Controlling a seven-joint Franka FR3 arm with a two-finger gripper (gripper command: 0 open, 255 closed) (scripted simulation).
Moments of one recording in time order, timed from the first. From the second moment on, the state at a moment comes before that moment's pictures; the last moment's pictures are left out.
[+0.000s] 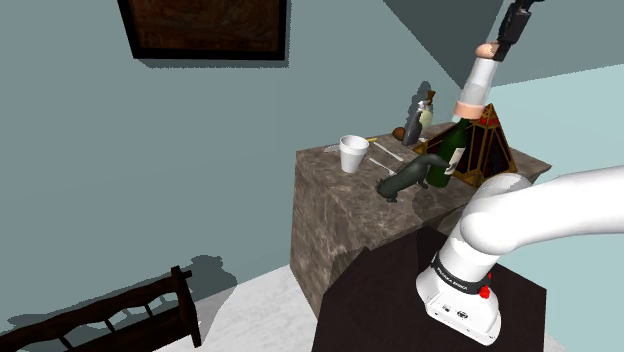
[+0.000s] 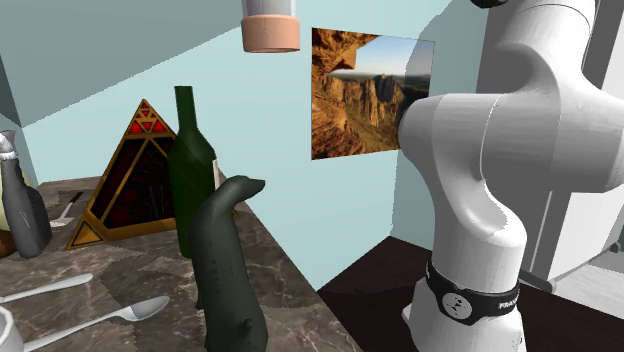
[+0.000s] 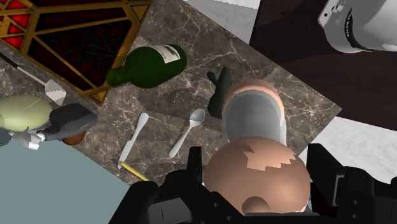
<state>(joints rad) -0.07 -0.84 -0.33 -1.85 -0.41 1.15 -0.75</state>
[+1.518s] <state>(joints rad) 0.09 -0.67 -0.89 -1.51 -0.62 1.26 -1.24</state>
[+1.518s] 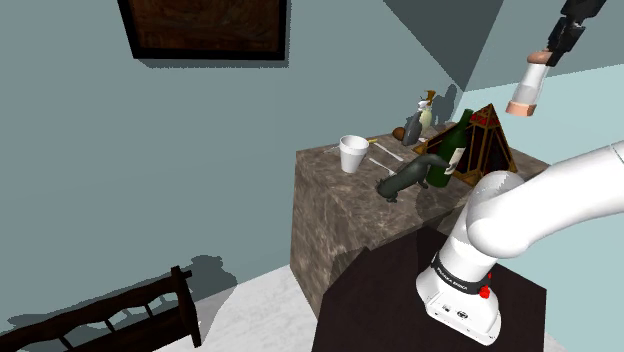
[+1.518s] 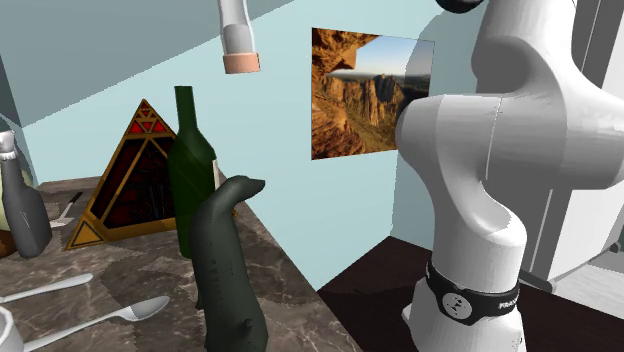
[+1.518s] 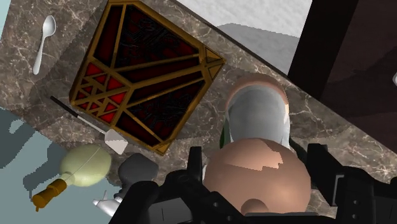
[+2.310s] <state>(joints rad) 0.02 -0.78 -0.88 -1.75 -0.67 1.39 -1.18</state>
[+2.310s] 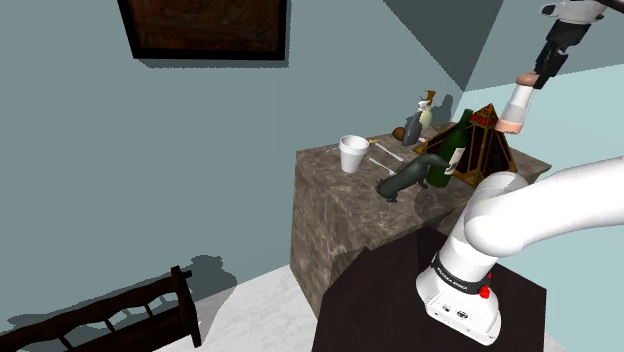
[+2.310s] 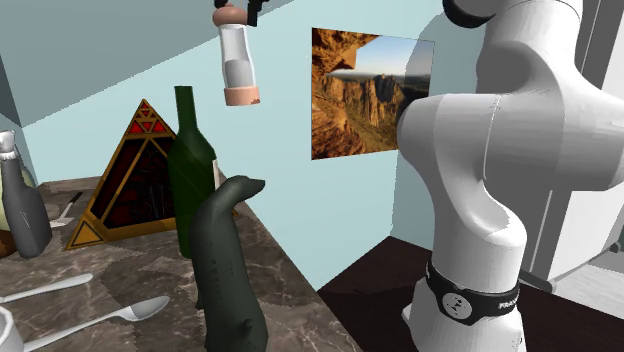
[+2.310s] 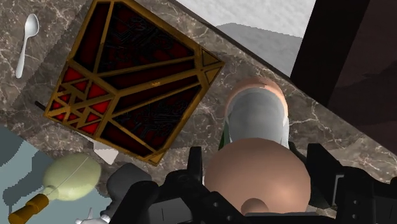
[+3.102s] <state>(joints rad) -0.03 -0.86 -0.90 -1.95 -0.72 1.51 -1.13</state>
